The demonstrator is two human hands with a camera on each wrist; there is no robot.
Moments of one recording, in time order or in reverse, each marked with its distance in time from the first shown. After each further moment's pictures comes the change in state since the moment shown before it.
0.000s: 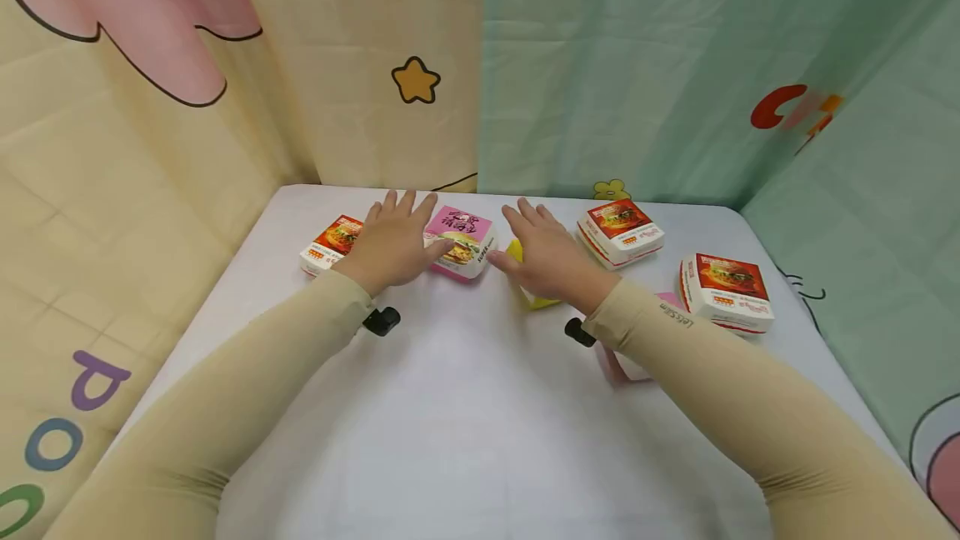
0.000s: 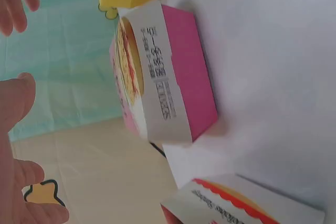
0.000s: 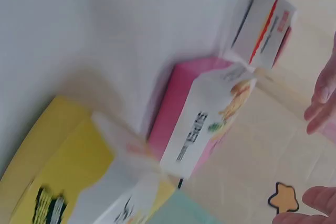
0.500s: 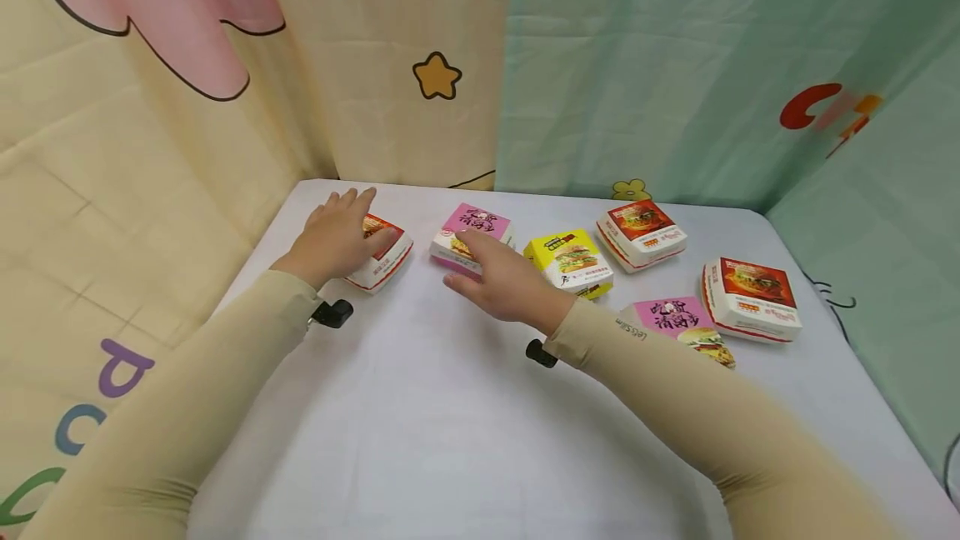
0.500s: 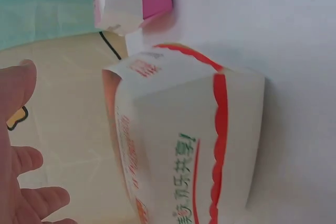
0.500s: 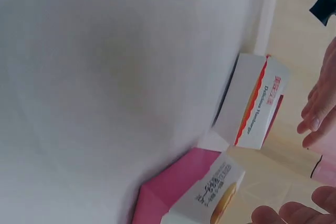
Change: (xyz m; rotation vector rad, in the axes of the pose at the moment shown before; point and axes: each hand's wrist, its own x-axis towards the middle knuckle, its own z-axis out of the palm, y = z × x) left_hand -0.023 -0.097 -0.014 -0.116 -0.015 -0.103; right_hand 0.012 -0.059 0.044 0.277 -0.050 -0.148
